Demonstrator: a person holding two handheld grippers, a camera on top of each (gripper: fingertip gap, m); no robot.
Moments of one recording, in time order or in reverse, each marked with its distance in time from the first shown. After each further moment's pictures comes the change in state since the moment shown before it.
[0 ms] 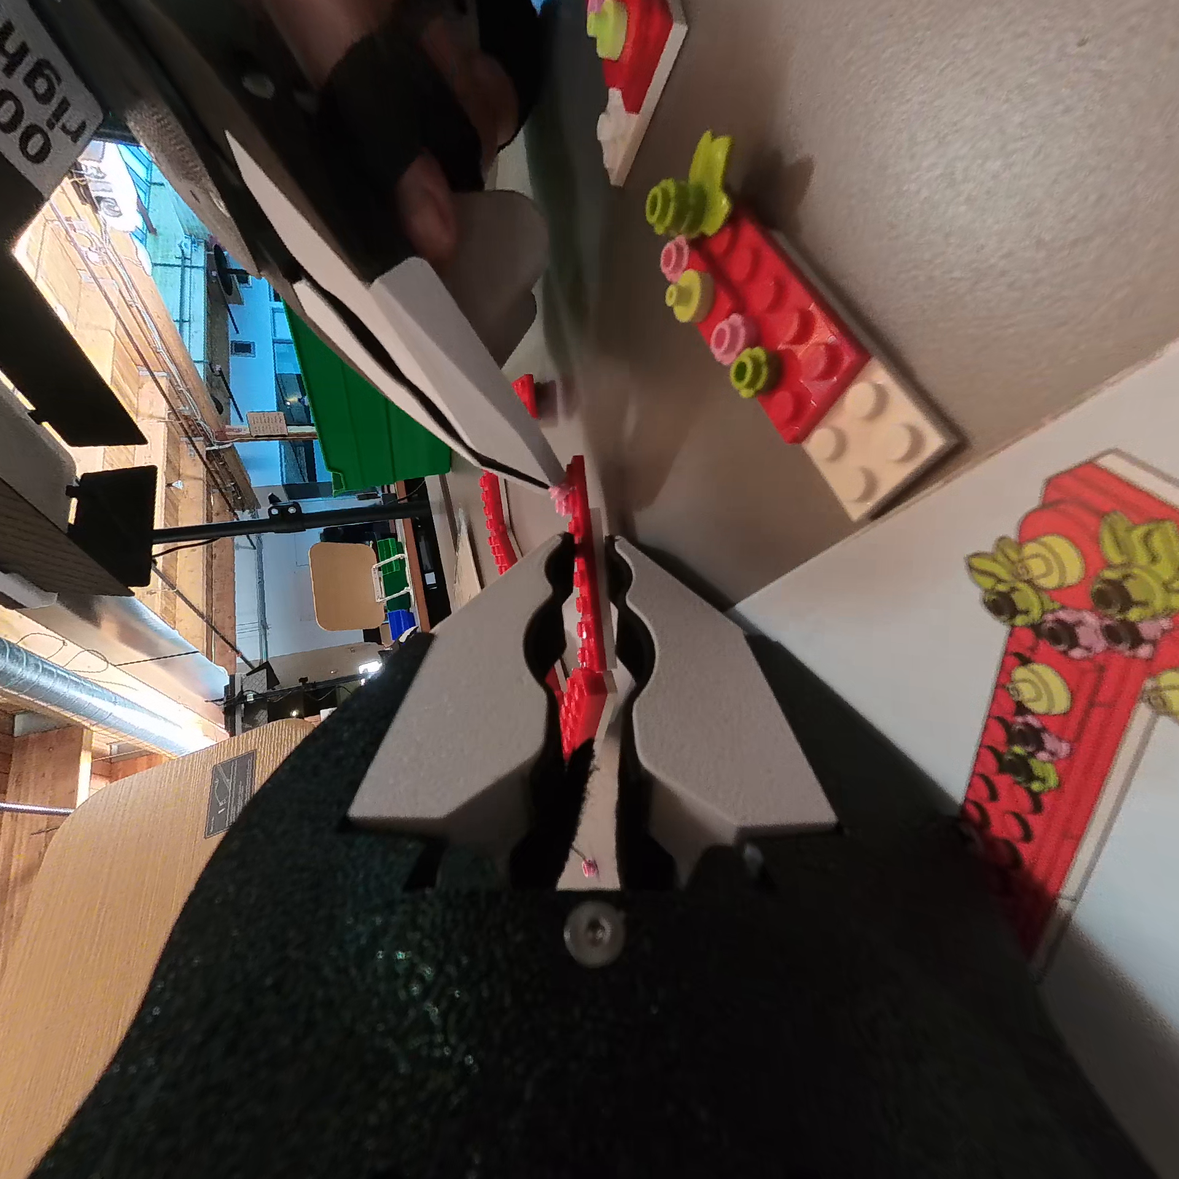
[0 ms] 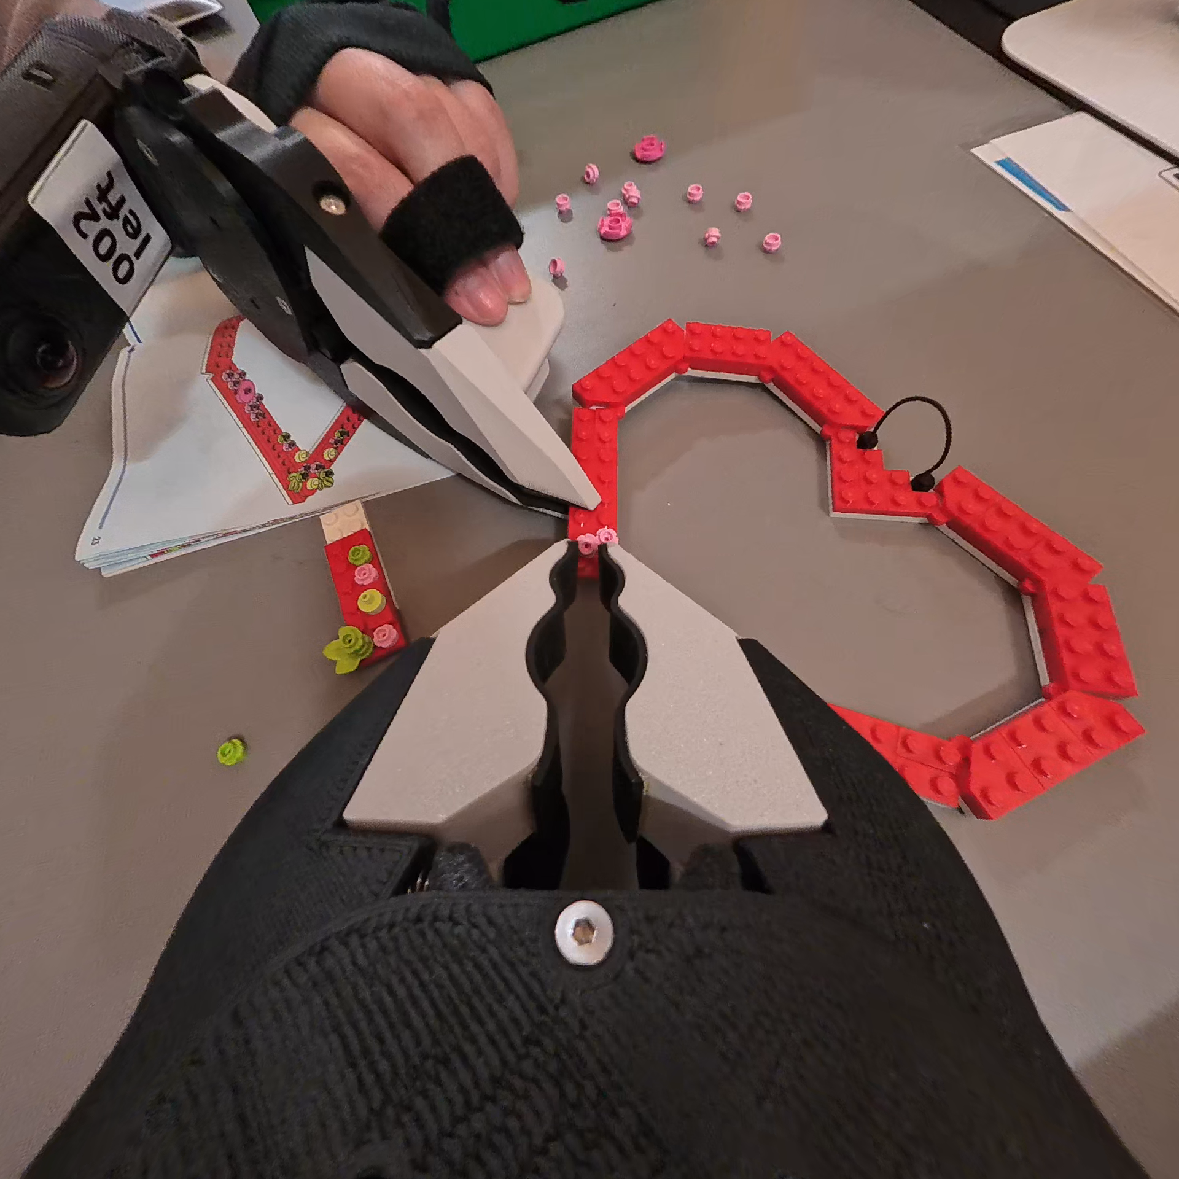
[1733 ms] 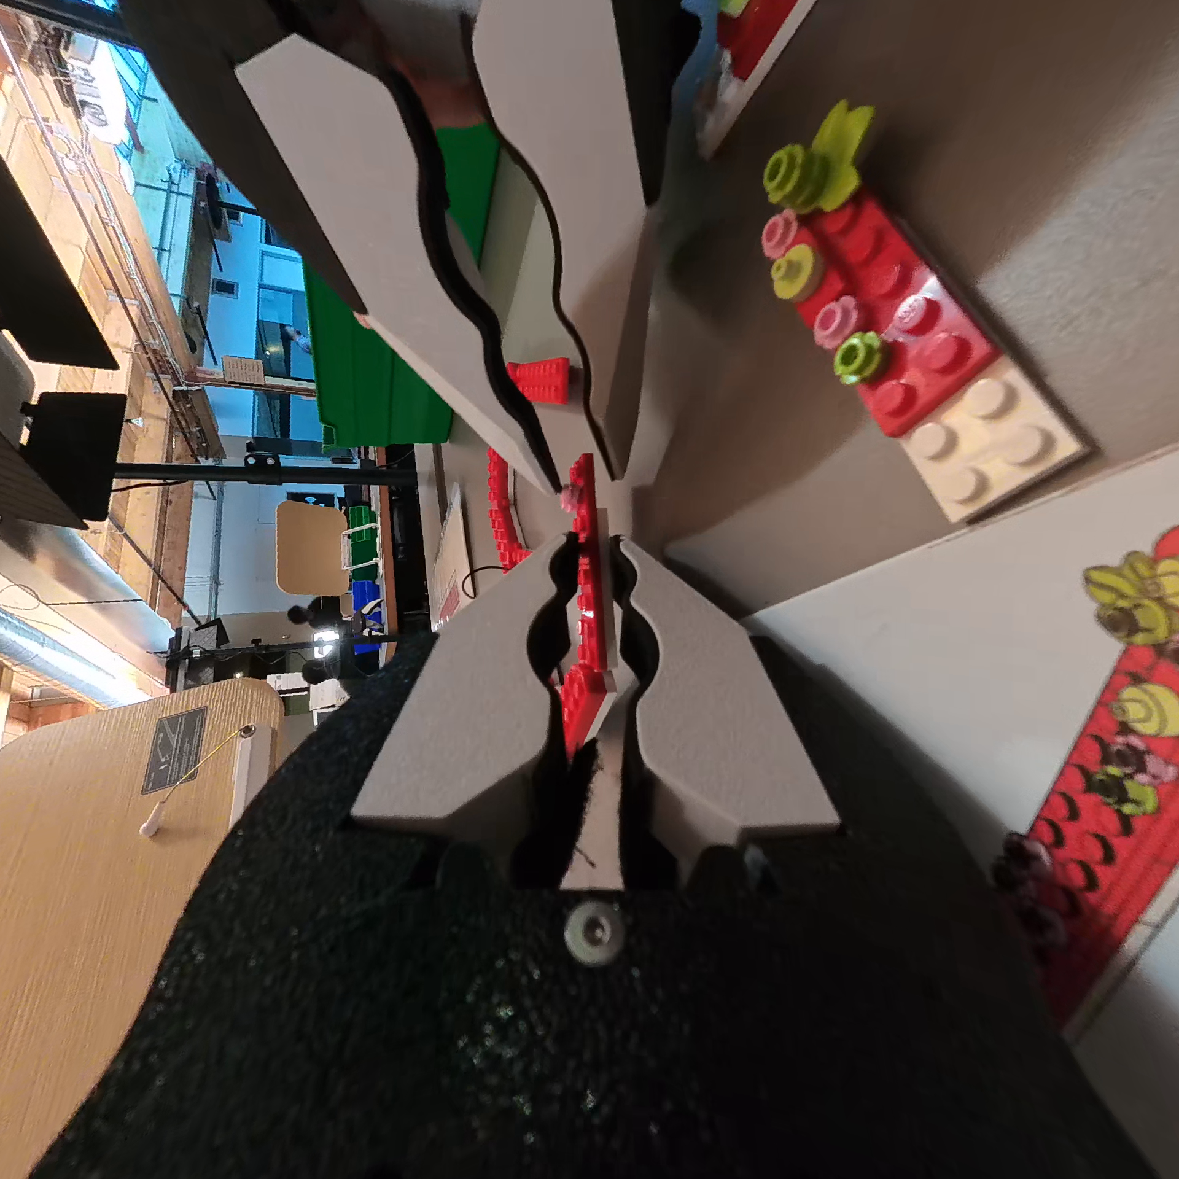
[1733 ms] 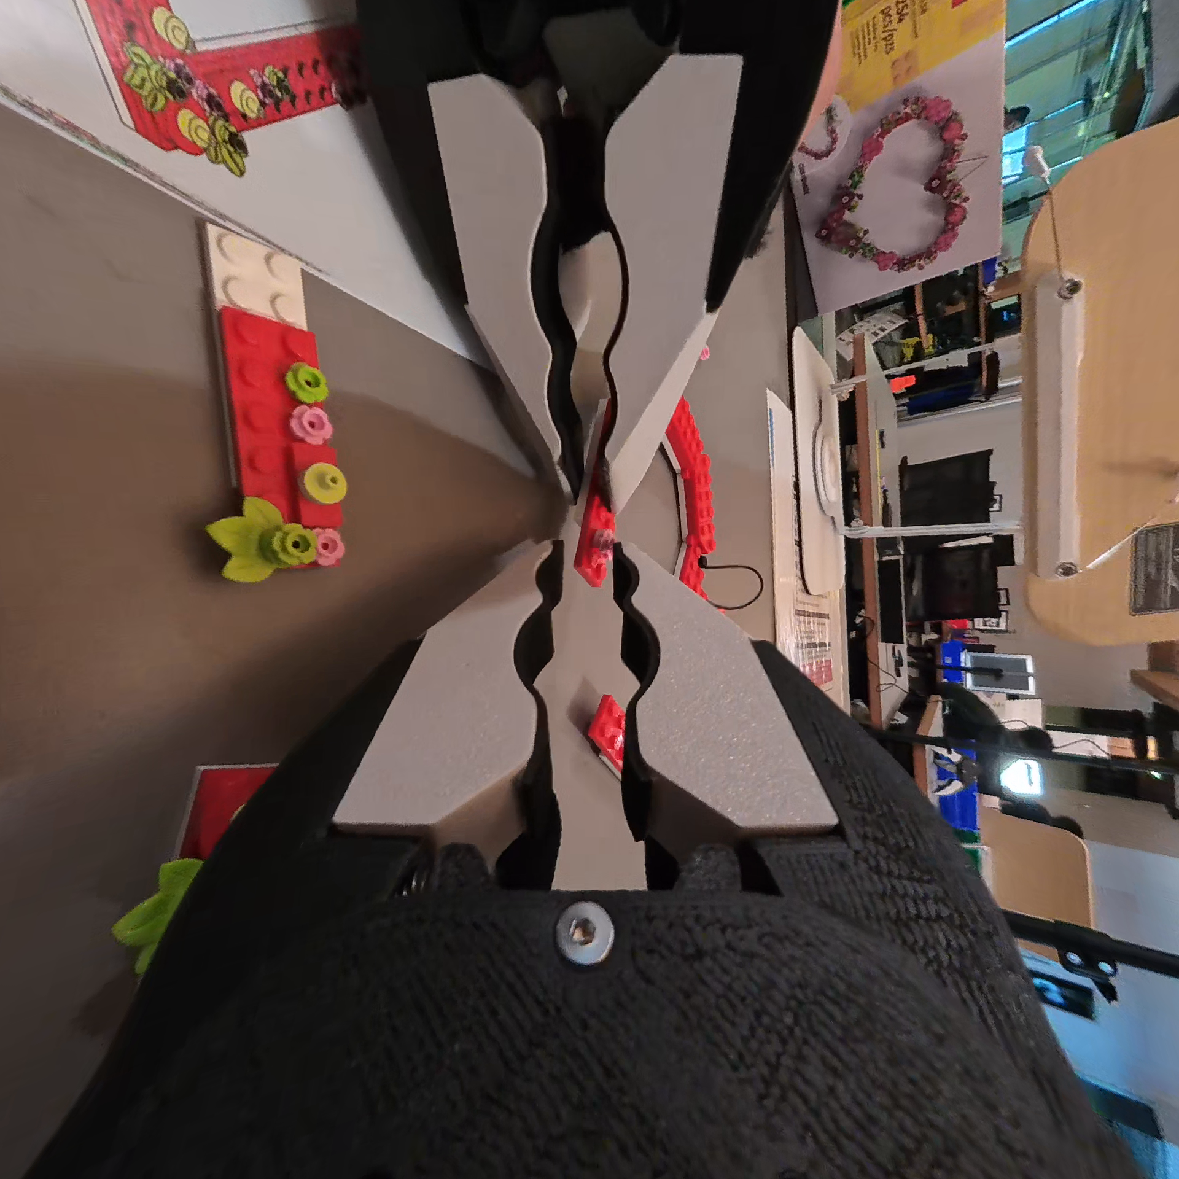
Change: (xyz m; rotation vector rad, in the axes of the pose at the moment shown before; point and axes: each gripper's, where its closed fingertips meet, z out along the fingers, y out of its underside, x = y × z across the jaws) left arm -0.009 0.008 0.002 -0.010 -0.011 -0.131; right arm 0.003 -0.003 0.004 -0.177 0.473 -0.923
